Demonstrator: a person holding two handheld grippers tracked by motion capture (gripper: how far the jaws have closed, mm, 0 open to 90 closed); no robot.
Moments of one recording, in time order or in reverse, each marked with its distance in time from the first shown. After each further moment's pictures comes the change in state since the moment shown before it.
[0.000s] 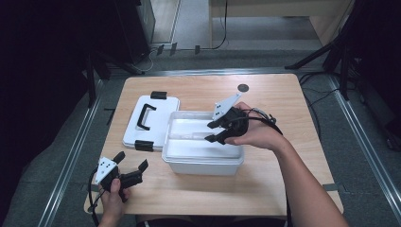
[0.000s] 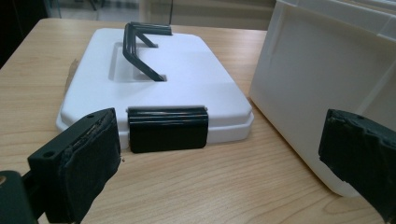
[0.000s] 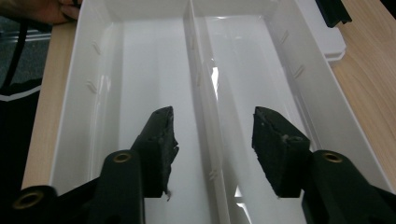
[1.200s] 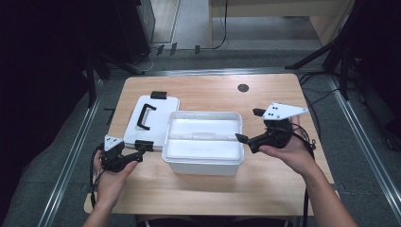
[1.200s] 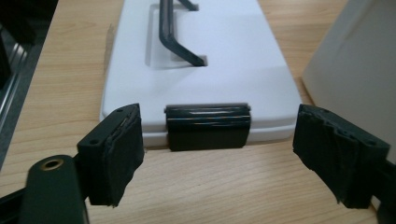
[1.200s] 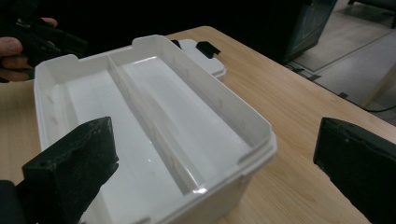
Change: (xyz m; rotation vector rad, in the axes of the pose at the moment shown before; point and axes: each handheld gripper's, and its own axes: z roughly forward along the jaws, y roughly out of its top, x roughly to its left) left arm -0.001 0.063 0.031 0.336 0.206 -0.010; right arm 0.028 -0.074 -0.078 -0.341 -0.358 0.281
